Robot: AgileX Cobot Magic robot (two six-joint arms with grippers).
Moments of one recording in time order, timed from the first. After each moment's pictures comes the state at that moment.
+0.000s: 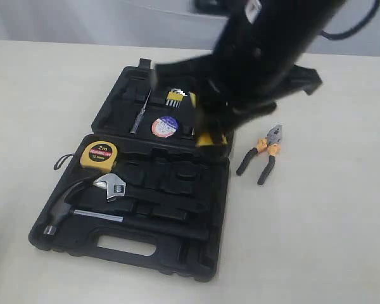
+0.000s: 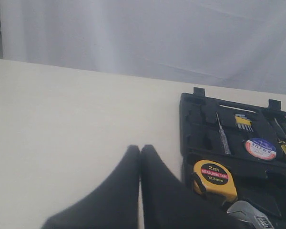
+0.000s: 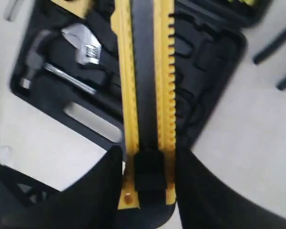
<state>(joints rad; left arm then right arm) -0.10 0.00 0.01 0.02 0.27 -0.18 0.63 1.57 -1.45 0.09 1.21 0.46</state>
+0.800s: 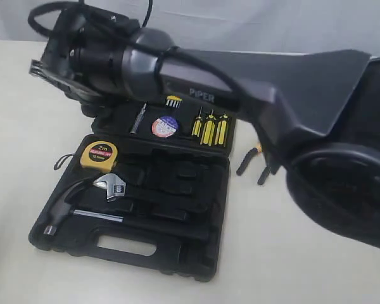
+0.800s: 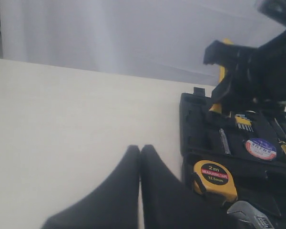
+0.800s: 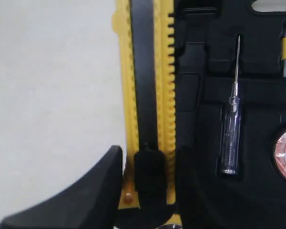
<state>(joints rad) -0.10 0.00 0.01 0.02 0.27 -0.18 0.86 2.30 -1.99 -0.64 0.82 1.42</state>
